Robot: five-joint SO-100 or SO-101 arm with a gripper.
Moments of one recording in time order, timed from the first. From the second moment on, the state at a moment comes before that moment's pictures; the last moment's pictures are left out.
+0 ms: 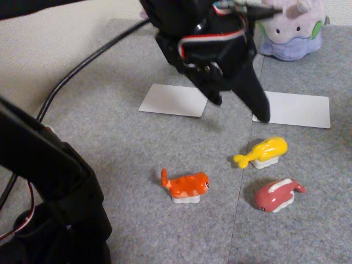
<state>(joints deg) 37.0 109.4 119.6 59.9 81.7</state>
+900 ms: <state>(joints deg) 42.2 91.9 118.0 46.3 80.4</state>
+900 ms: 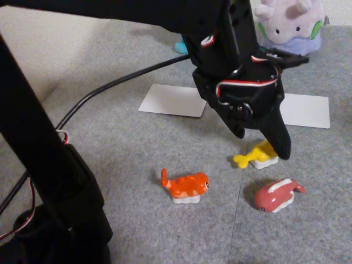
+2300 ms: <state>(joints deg) 27.7 111.4 116.5 55.0 84.2</state>
